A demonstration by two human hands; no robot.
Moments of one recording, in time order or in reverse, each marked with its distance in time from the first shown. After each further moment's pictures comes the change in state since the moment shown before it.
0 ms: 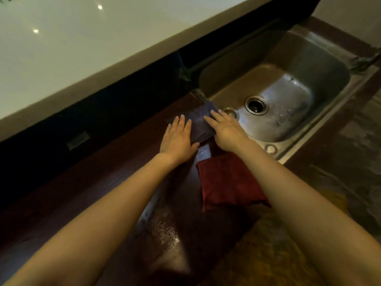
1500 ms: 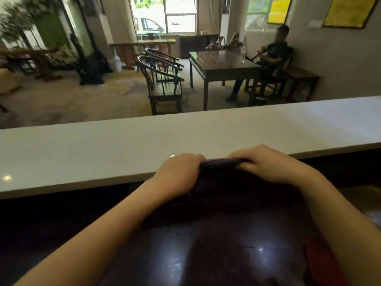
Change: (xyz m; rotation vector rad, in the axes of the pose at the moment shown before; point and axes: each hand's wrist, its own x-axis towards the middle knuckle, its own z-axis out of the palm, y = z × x) left_hand -0.290 -0.166 -0.230 -0.004 0.339 -0.230; right_hand -0.080 -0.306 -0.191 0.107 -0.018 -0.687
